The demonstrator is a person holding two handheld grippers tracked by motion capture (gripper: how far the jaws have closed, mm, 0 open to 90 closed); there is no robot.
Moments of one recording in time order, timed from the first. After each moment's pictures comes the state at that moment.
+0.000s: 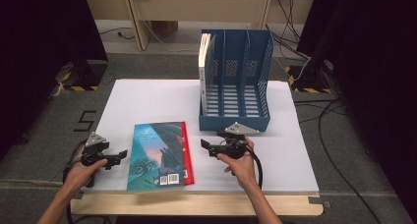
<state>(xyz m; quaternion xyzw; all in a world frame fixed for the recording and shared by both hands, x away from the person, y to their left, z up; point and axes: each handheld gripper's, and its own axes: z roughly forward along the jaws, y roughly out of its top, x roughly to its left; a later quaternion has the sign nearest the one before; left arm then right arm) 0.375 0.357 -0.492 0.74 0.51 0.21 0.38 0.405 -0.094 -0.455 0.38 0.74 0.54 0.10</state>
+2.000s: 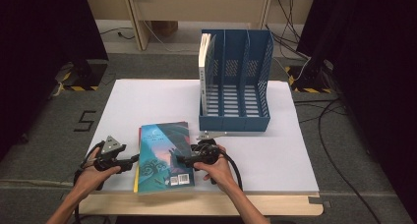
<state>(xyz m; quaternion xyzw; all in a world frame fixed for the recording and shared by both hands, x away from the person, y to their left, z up) 0.357 0.308 -0.477 0.79 0.44 0.23 0.36 0.410 -0.023 -0.497 0.36 0.79 0.50 -0.03</state>
